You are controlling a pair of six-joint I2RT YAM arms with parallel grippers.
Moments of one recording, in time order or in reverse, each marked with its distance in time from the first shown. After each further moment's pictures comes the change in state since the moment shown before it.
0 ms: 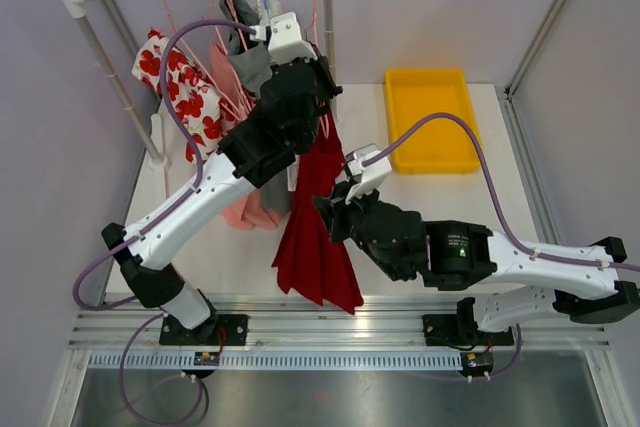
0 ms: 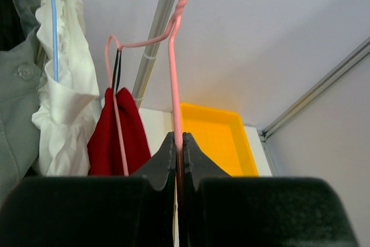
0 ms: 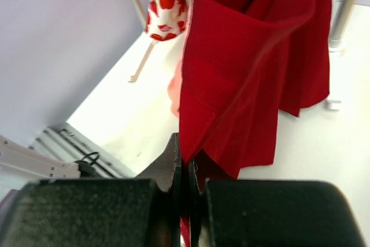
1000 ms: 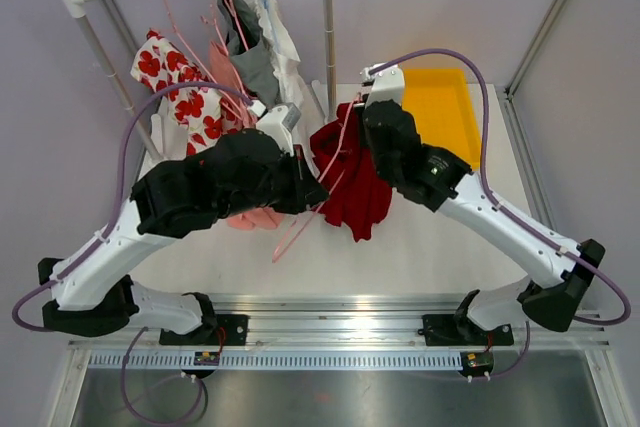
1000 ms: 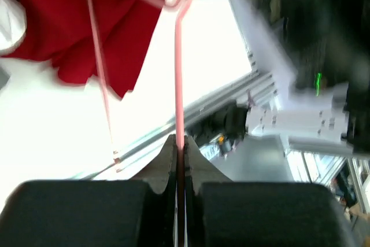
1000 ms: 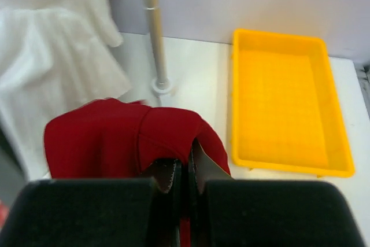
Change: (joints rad) left arm -0.229 -0.313 -0.045 -0.837 0.592 -0.451; right arm -0.574 0.193 0.121 0.024 -0.018 -0.296
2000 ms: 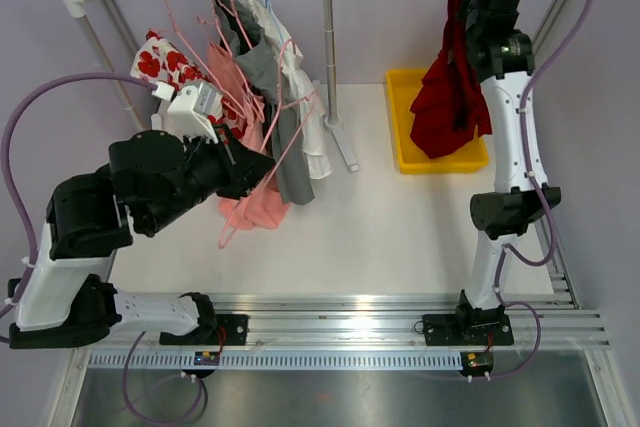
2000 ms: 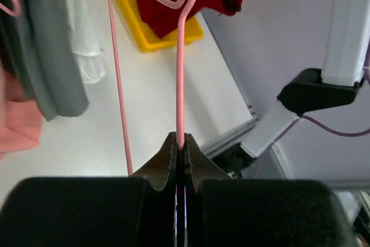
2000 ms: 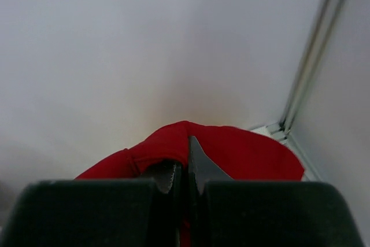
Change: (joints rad) left arm -0.031 -0.143 0.132 -0.064 -0.216 0.122; right arm -0.749 0.593 1.074 -0.217 -0.311 -0.009
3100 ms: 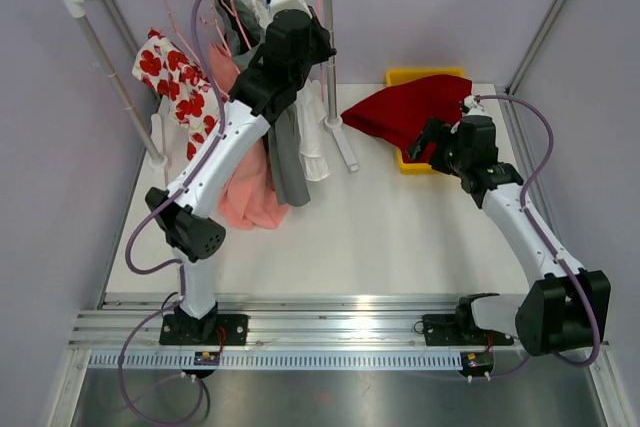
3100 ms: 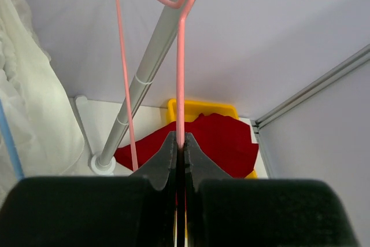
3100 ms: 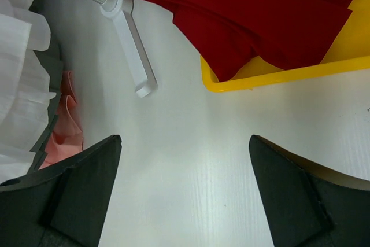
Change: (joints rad) left arm 0.532 0.789 0.336 0.697 0.038 0.188; right arm 0.007 -0.727 -1.595 0.304 -0.520 0.331
